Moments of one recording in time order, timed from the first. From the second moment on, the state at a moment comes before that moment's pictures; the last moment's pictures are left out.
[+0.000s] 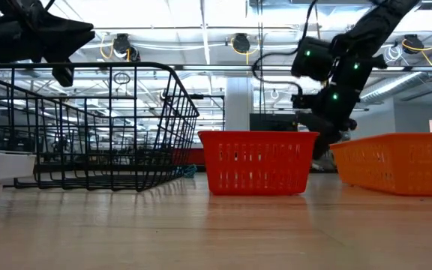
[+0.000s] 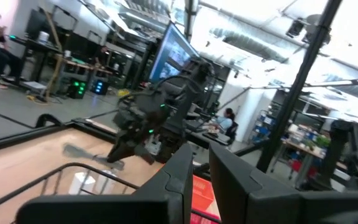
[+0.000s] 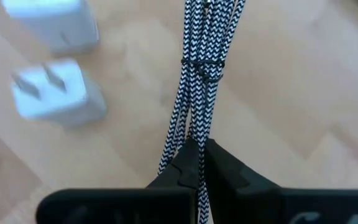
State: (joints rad) left arm -0.04 0.13 0.01 0.37 -0.11 -0.37; right arm -0.30 1.40 0.66 -0.36 0.32 0.41
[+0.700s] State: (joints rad) left arm -0.04 0.13 0.01 0.37 -0.24 -0.48; right arm -0.16 1.26 0.66 0.24 0.23 0.27
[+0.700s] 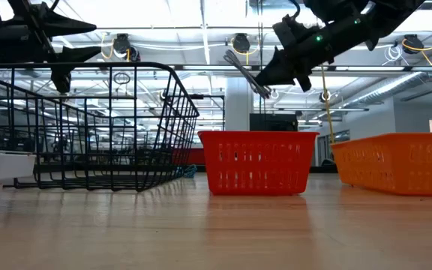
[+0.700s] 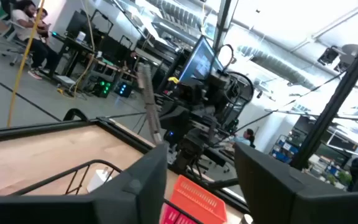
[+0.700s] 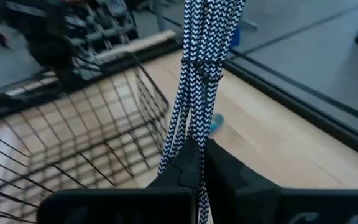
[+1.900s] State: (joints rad) left arm -0.04 0.13 0.01 0.39 -0.26 -0.46; right arm 0.01 1.79 1.08 0.41 0.15 0.14
